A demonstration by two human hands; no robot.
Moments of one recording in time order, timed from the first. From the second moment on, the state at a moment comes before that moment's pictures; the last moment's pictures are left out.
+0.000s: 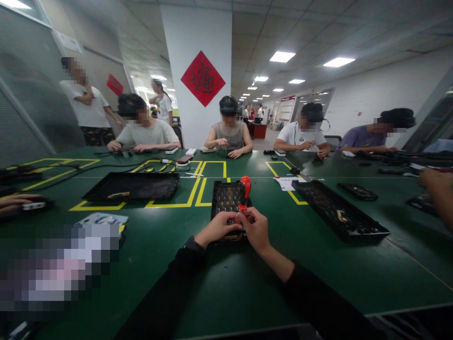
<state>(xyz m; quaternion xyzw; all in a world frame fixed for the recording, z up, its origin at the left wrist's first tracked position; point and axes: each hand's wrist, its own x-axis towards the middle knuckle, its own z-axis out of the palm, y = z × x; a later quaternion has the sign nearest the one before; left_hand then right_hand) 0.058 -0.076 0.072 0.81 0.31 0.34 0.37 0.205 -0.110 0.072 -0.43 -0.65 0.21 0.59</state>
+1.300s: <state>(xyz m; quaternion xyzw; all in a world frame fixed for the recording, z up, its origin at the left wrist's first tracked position) 0.056 -0.076 0.070 0.79 0.33 0.36 0.36 0.207 -0.108 0.073 -0.43 -0.67 0.18 0.58</state>
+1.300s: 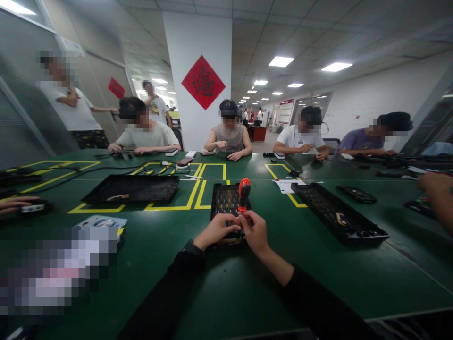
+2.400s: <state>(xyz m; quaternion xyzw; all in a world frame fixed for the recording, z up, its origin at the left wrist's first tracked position) 0.060 -0.080 0.074 0.81 0.31 0.33 0.36 0.207 -0.105 0.066 -0.44 -0.67 0.16 0.58</state>
